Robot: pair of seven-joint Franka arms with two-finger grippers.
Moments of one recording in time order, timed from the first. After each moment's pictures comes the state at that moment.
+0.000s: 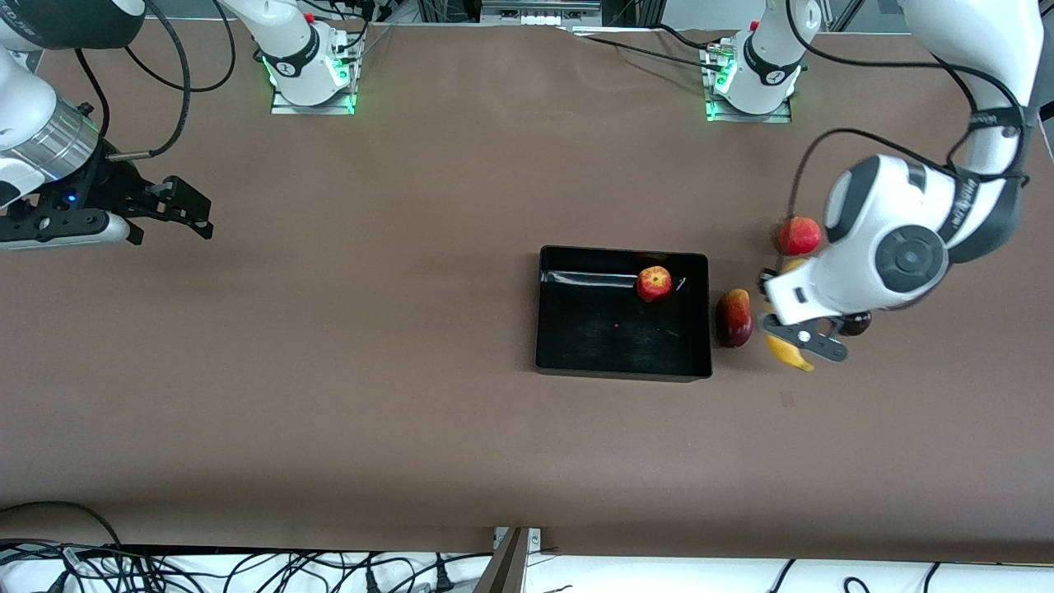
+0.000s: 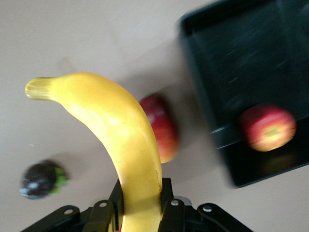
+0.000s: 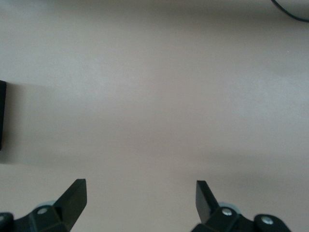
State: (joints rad) left arm 0.11 0.39 -0.38 -1.68 0.15 1.86 0.05; right arm 0.08 0.02 0.04 -1.68 0.03 1.79 0.03
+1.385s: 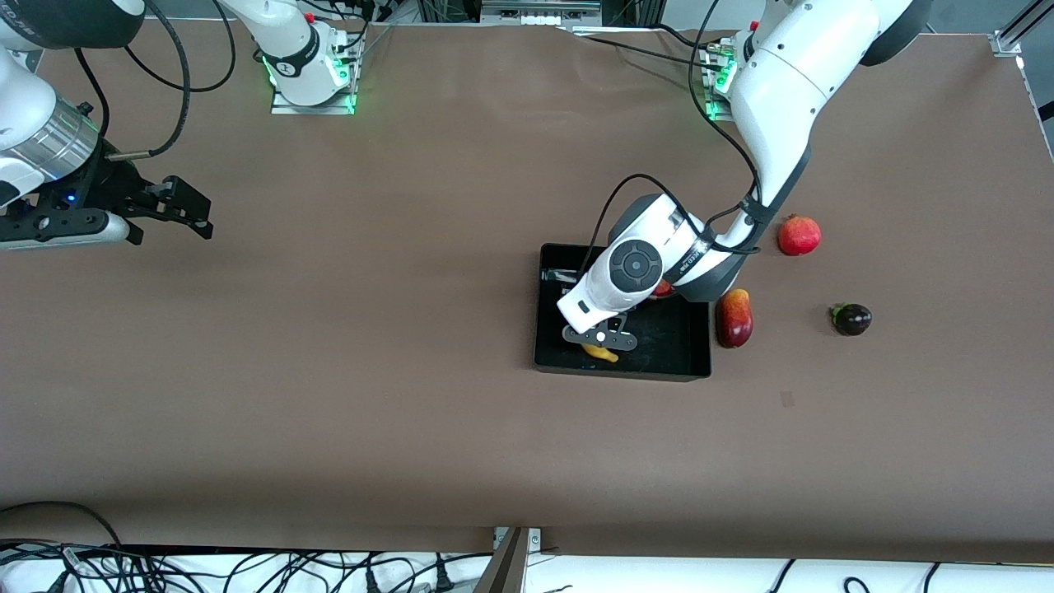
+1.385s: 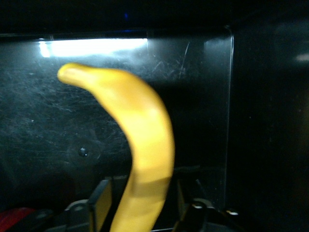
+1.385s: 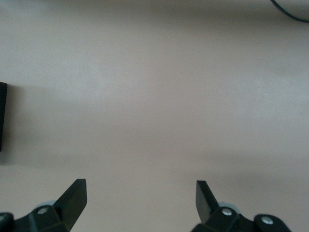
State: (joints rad) left arm -0.23 0.80 -0.43 -1.51 0.16 2.16 -0.56; right arm 0.08 0.02 0.04 -1.67 0.03 1.79 0.03
